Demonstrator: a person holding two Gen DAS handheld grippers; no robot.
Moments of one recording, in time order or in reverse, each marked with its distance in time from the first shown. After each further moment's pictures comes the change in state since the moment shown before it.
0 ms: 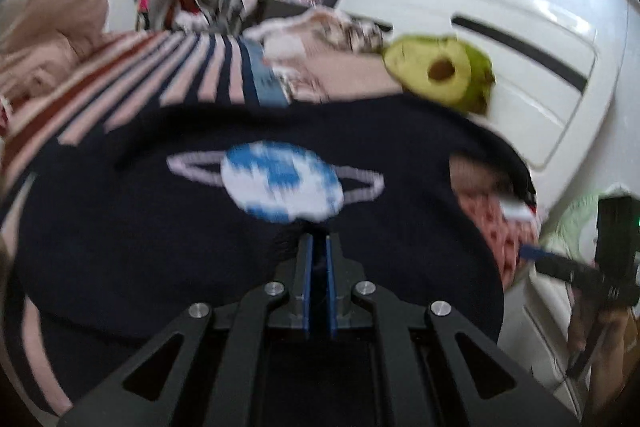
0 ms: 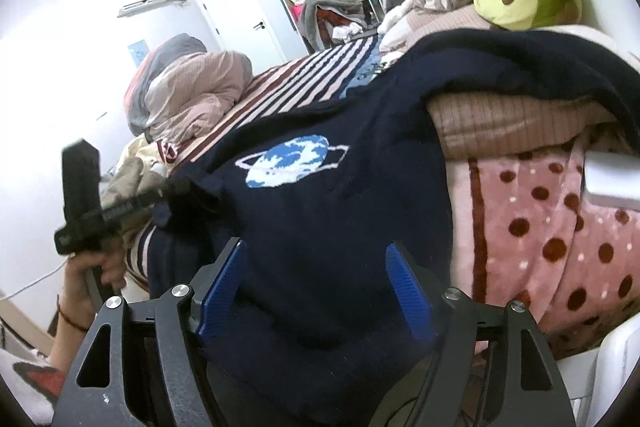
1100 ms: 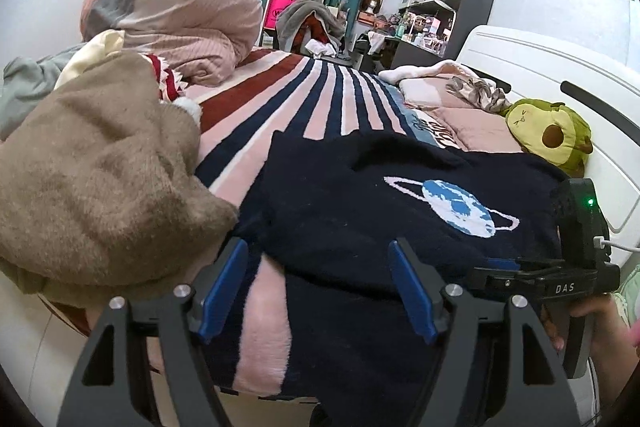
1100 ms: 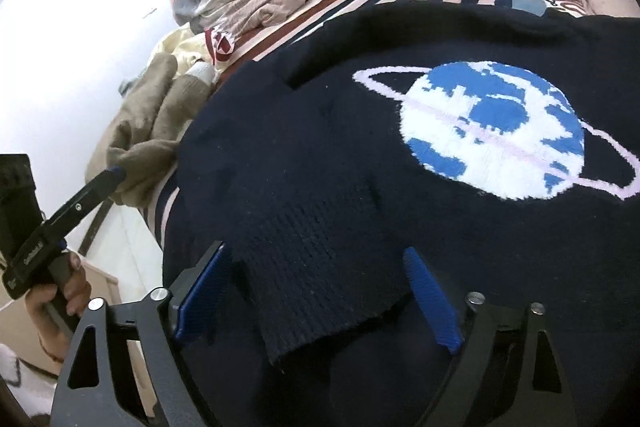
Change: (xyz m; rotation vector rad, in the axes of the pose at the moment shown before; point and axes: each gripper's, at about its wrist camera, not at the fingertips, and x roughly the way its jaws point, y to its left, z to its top) left arm -0.111 0.125 -0.040 -0.209 -0.166 0.373; right arm 0.214 0.122 0.030 -0.167 0.379 0.227
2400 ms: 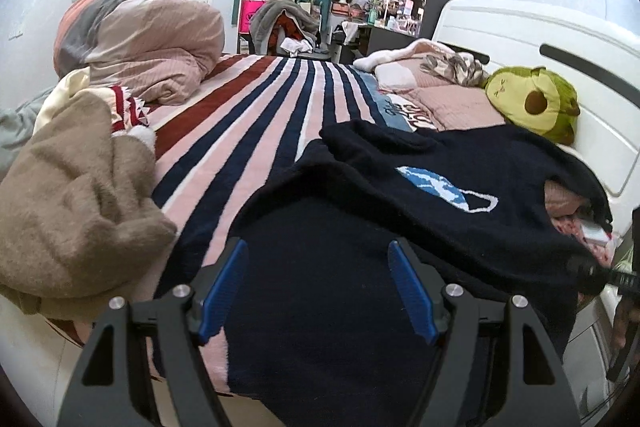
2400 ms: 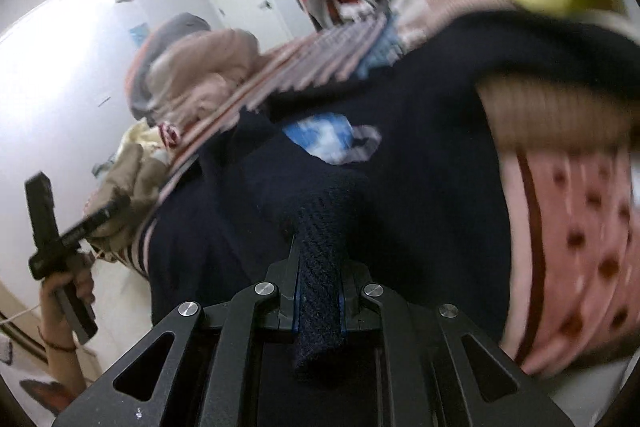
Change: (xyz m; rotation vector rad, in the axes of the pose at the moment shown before) left arm -0.002 -0.071 0.004 0.144 0.022 0.014; right arm -0.154 -0.066 -0.096 0.204 -0.281 -0.179
